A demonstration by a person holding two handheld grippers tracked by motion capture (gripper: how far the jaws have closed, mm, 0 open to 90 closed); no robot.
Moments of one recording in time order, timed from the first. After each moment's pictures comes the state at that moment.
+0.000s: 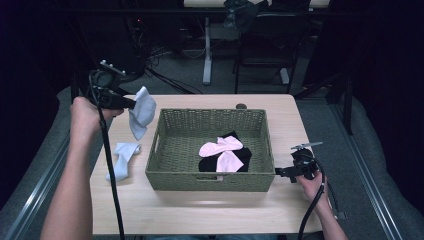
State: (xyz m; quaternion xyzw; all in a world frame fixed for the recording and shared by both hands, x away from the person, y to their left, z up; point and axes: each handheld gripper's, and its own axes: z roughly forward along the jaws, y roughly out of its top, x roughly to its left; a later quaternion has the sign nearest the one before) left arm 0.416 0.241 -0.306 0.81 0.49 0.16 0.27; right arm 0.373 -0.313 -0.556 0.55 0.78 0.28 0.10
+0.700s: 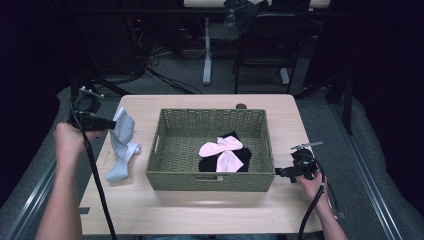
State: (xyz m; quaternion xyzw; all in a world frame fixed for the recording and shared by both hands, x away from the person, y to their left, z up) left arm 0.402 0.297 -0.375 0.78 0.56 0.14 0.24; right arm 0.373 -0.312 -0.556 0.56 0.78 0.28 0.10
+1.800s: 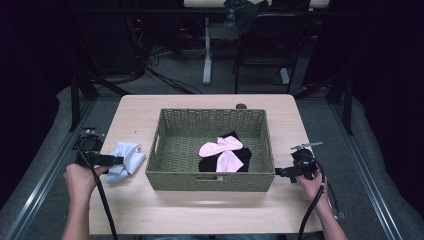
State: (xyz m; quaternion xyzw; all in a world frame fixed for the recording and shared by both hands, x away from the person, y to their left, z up) left arm 0.362 0.319 -0.479 0.73 0.63 0.13 0.22; right arm 0.373 -0.312 -0.556 0.56 0.78 0.28 0.10
